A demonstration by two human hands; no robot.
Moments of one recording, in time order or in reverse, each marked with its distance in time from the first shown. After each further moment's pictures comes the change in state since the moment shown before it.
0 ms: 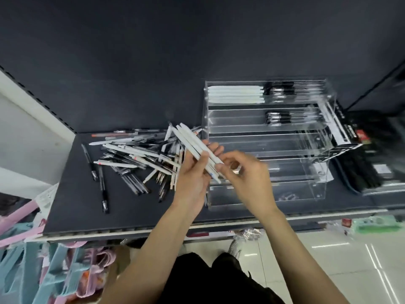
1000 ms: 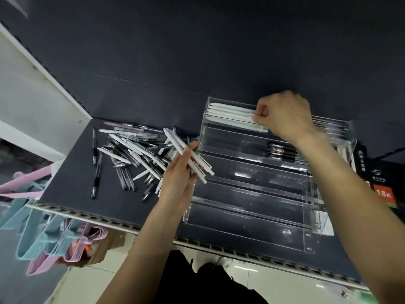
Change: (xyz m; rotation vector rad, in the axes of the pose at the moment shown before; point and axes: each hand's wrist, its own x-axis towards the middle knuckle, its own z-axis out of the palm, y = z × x) left_hand 0.043 -0.010 0.039 0.047 0.392 0.059; right_hand 0.212 0.055 -0.086 -0.704 -0.364 -0.220
